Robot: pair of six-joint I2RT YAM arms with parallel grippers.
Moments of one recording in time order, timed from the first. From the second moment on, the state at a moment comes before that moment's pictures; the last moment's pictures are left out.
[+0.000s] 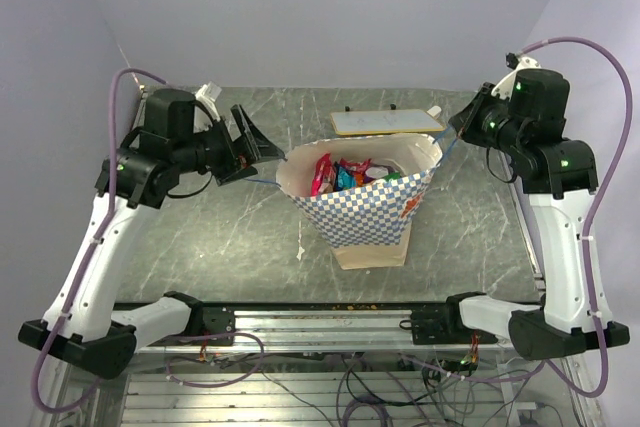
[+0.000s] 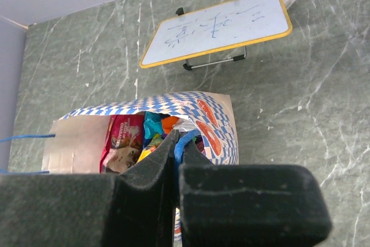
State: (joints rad) left arm -0.36 1.13 1.46 -0.91 0.43 -0.82; right arm 0.17 1.18 1.71 -0.97 -0.01 0.38
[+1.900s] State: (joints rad) left arm -0.59 1.39 1.39 -0.70 0.49 -0.88; right arm 0.22 1.43 2.13 -1.12 0.17 0.21
